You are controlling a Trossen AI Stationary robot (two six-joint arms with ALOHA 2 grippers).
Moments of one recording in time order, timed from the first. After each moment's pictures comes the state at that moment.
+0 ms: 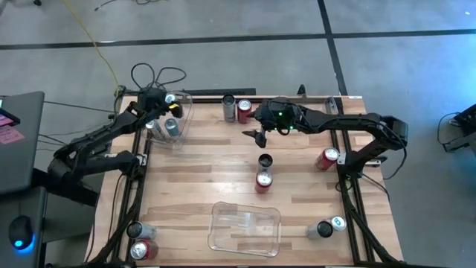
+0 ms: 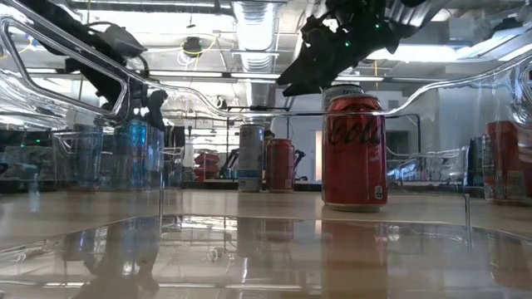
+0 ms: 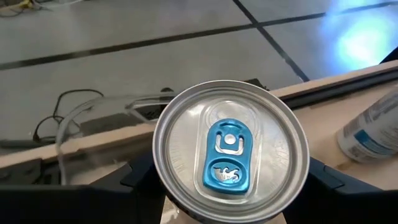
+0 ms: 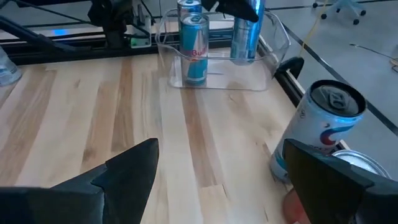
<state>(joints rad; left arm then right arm) 1.00 1.03 0.56 -0.05 -0.14 -0.16 -0.33 1.49 1.01 0.05 -0.11 -0.08</state>
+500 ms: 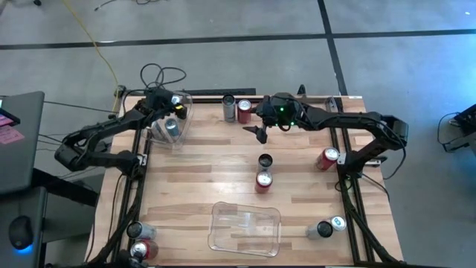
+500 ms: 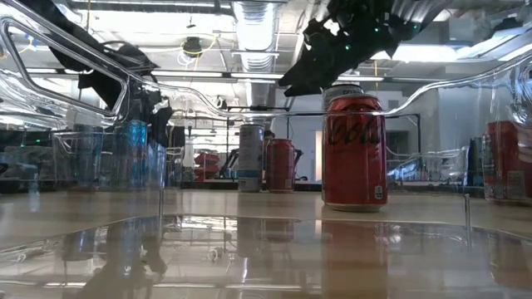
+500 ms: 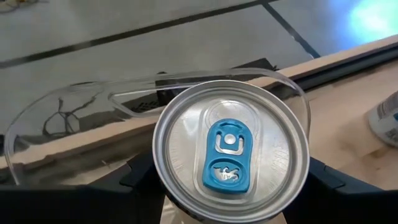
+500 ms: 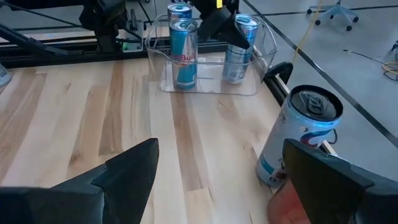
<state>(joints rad) 1.00 1.19 0.56 0.04 -0.14 -0.09 -0.37 1.49 1.01 0.07 -0.15 -0.11</state>
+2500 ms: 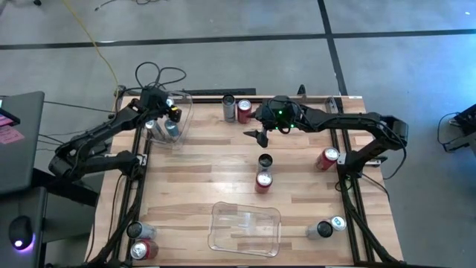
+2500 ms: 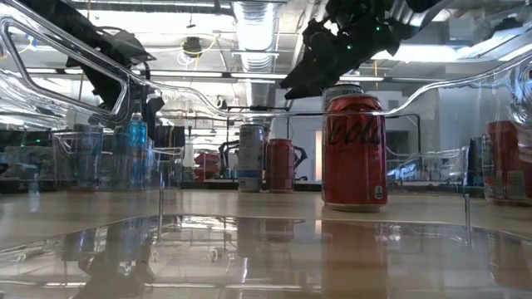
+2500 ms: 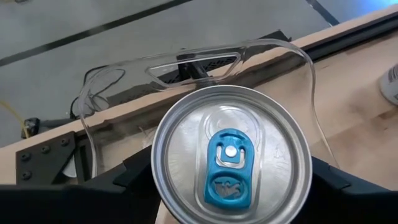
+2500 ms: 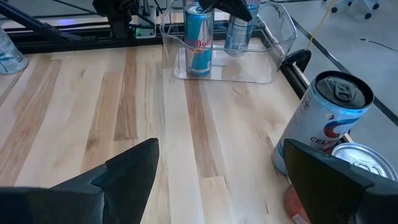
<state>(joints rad) 1.00 1.04 0.63 -0.28 -0.19 -0.05 -0.35 1.49 1.01 0.02 -0.16 -0.11</state>
